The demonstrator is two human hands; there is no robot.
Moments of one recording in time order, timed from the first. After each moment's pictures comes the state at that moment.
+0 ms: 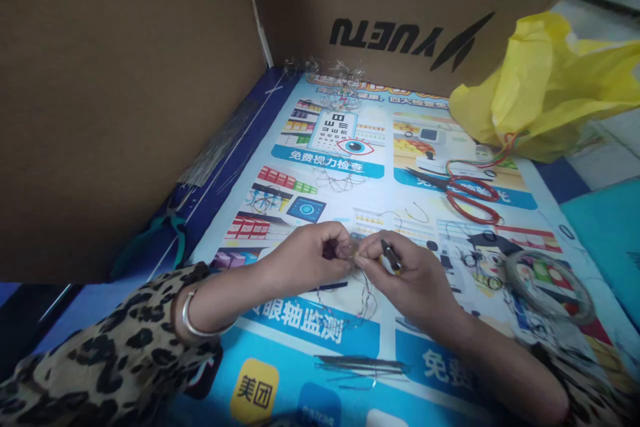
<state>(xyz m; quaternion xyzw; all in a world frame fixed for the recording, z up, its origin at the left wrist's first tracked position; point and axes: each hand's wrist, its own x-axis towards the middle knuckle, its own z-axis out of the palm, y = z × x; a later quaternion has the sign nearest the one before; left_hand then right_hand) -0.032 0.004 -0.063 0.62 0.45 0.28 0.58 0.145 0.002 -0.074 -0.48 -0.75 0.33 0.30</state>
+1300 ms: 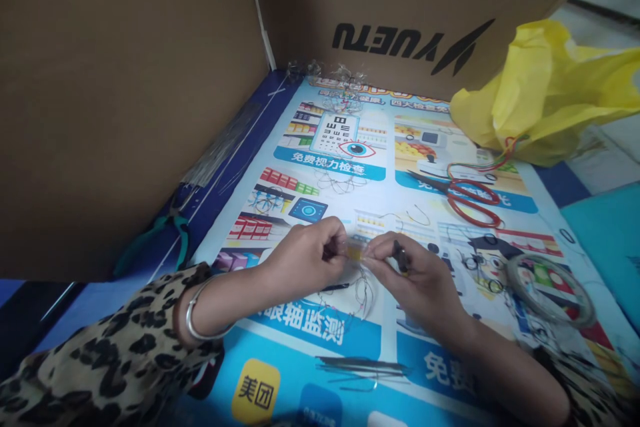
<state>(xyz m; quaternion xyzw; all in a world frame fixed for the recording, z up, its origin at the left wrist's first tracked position) -0.036 0.000 -0.061 0.73 0.52 0.26 0.35 0.153 0.002 -0.080 -0.44 -0.74 0.36 0.35</state>
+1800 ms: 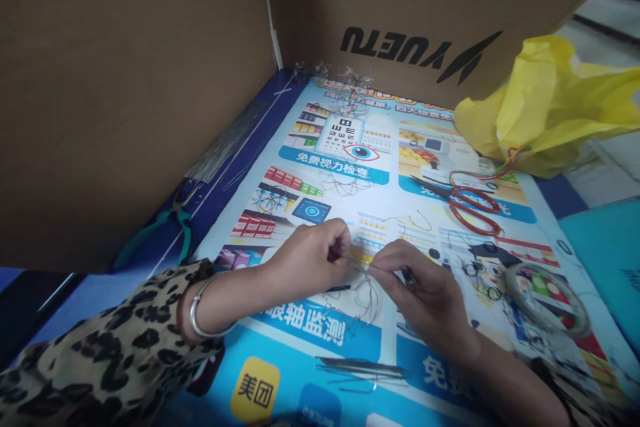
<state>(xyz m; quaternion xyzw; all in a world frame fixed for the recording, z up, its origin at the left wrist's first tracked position) -0.037 -0.001 -0.061 0.73 0.52 0.27 0.35 0.155 -0.002 -0.072 -0.35 -0.80 0.30 0.37</state>
